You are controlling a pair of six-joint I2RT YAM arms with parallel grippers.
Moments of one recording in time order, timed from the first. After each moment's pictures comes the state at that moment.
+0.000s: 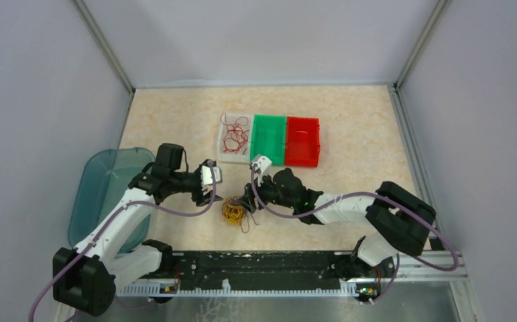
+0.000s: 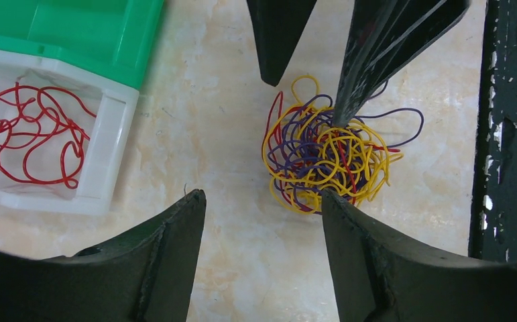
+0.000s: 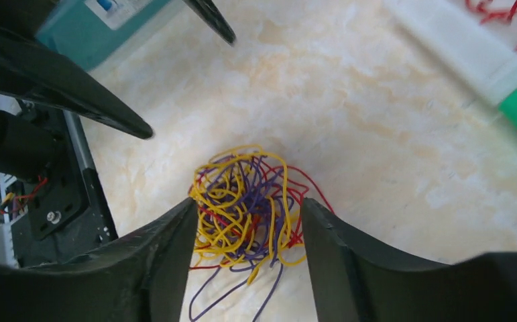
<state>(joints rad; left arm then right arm) -0.34 1.02 0.70 -0.52 0.79 0.91 1.00 1.43 0.57 0.59 -0.12 0.29</state>
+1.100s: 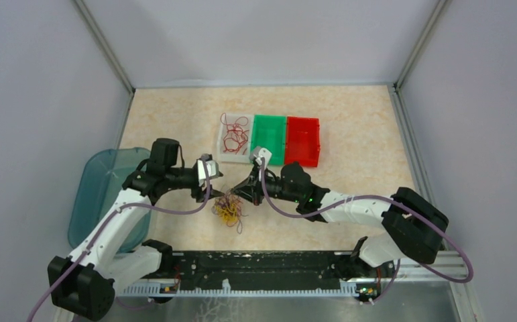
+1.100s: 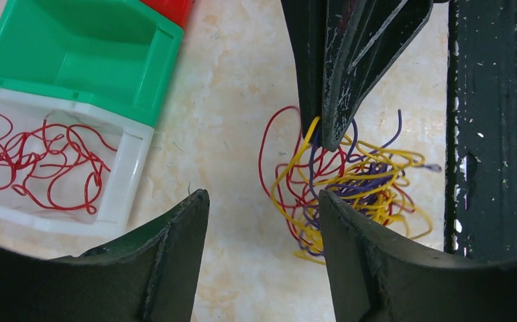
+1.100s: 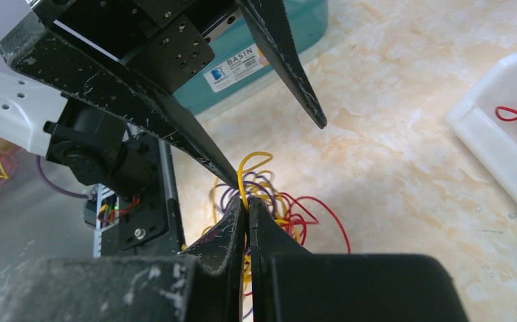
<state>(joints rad) -0.34 0.99 0.78 -0.55 0.85 0.83 0.97 1.38 0.62 0.66 -0.31 0.30</state>
